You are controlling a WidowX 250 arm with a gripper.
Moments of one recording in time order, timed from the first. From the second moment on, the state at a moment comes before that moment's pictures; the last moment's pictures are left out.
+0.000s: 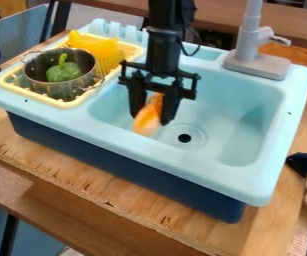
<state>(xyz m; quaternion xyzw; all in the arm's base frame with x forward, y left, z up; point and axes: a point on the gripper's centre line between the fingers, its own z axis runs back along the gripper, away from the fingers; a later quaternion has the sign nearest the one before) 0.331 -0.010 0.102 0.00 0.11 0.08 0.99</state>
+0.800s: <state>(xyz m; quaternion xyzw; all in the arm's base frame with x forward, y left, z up) 0.331 -0.009 0.088 0.01 0.12 0.08 0.99</state>
